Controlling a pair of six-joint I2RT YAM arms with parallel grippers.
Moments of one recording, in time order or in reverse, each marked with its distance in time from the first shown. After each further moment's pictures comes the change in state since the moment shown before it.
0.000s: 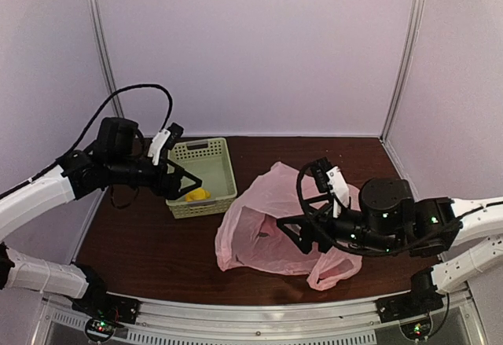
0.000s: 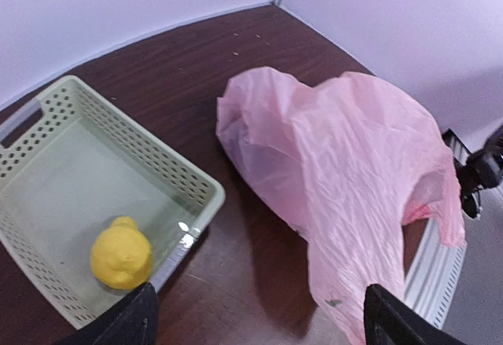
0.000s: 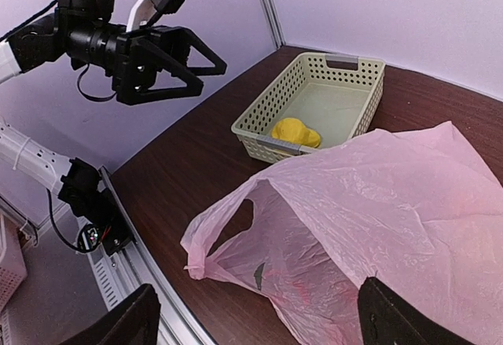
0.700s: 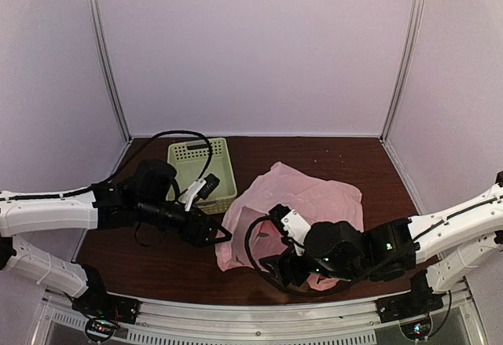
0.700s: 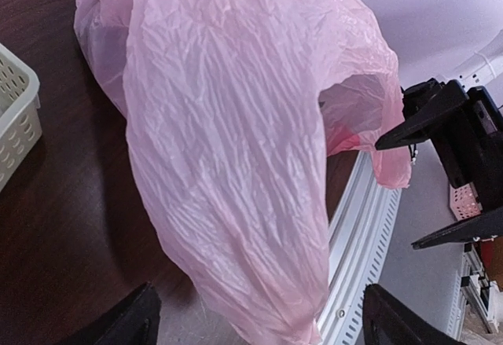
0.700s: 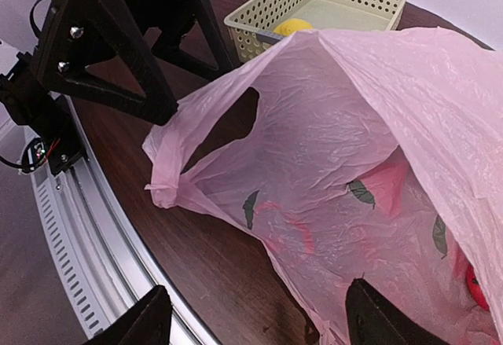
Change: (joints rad) left arm -0.318 0.065 -0.237 0.220 0.075 -0.277; right arm 0.098 0.275 -0.003 -0.012 0.036 0.015
